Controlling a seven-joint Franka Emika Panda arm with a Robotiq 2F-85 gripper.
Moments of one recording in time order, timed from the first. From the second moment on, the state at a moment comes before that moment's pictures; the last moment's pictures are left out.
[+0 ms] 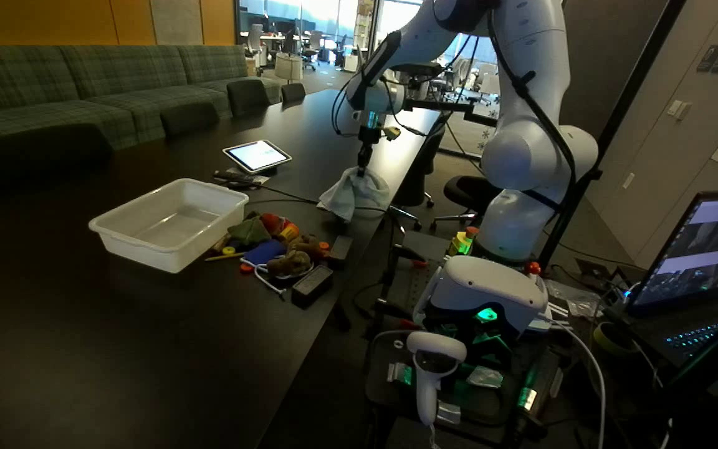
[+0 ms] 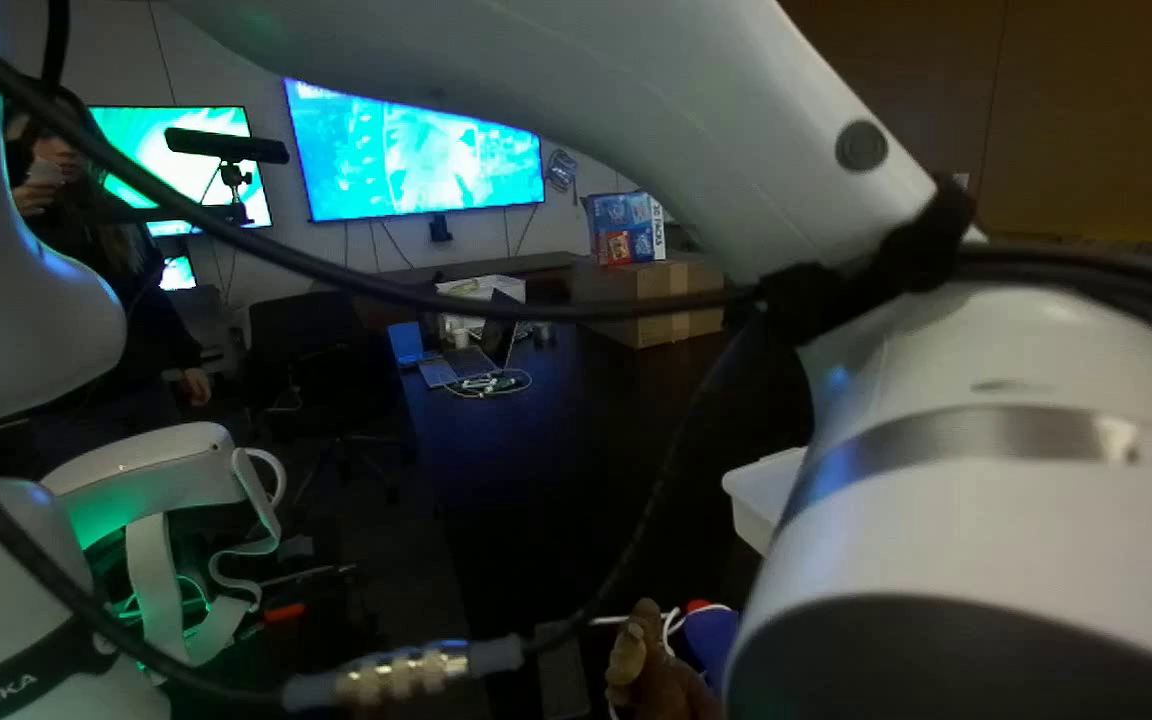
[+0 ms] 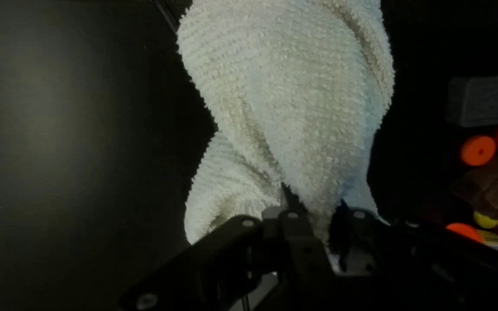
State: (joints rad) arm -0.74 0.54 -0.09 -1.89 0.19 2.35 -1.01
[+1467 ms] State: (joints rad) arm -0.56 0.50 -0.22 -2.20 -0.13 2.53 -0.98
